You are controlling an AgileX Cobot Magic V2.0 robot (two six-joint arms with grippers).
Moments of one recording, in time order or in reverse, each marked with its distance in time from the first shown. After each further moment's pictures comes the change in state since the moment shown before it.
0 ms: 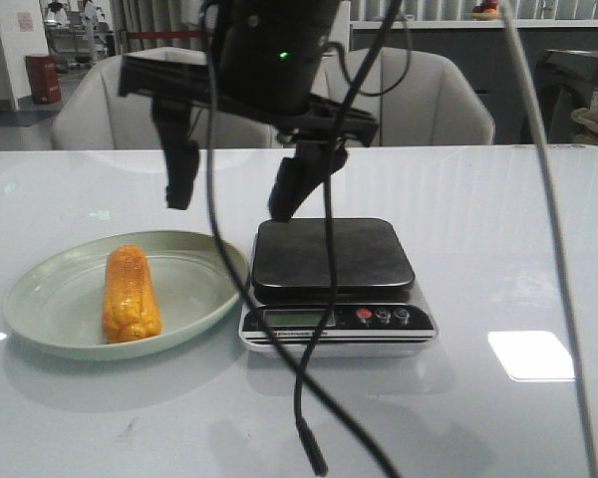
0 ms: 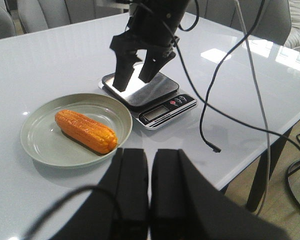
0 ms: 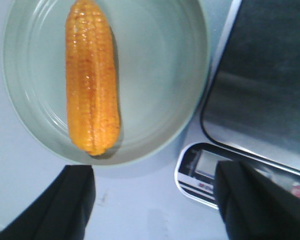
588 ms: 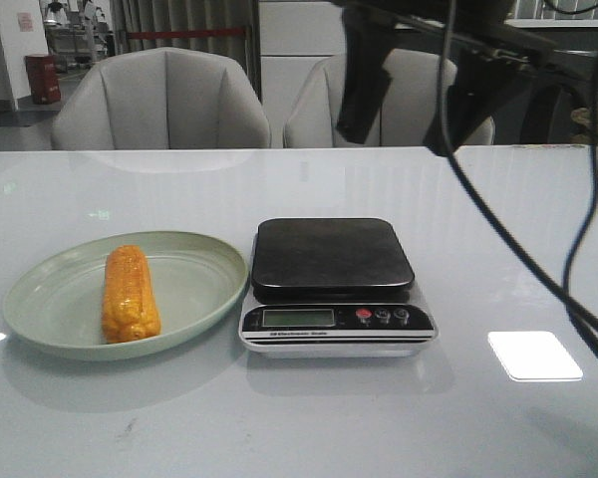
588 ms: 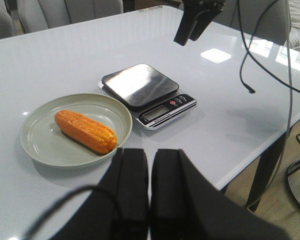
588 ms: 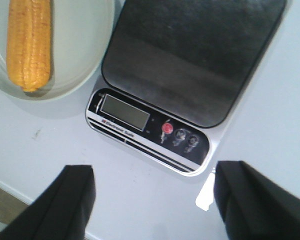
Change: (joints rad) left arm 0.000 0.000 0.000 0.000 0.000 0.000; right arm -0.290 -0.268 0.205 0.110 0.126 -0.422
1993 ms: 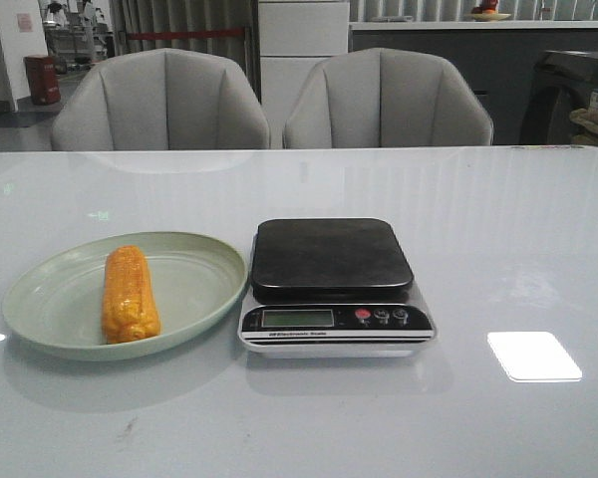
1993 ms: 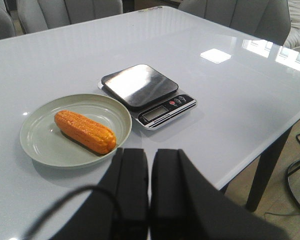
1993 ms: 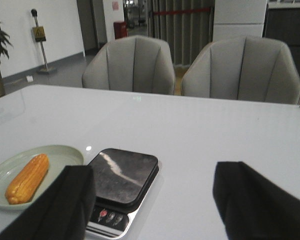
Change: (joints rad) left arm 0.000 0.000 0.000 0.000 0.000 0.000; right arm -0.111 -1.591 1.189 0.002 -0.802 -0.151
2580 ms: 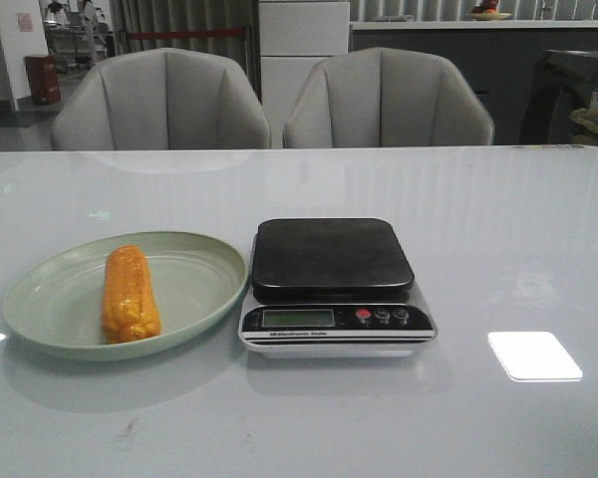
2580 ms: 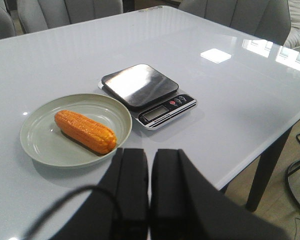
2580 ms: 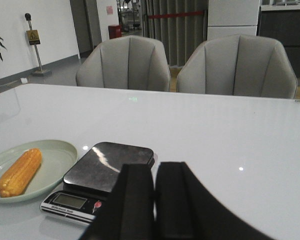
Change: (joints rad) left arm 0.000 0.000 0.000 0.000 0.000 0.000; right arm 0.000 -0.014 0.070 0.003 -0.031 0.000
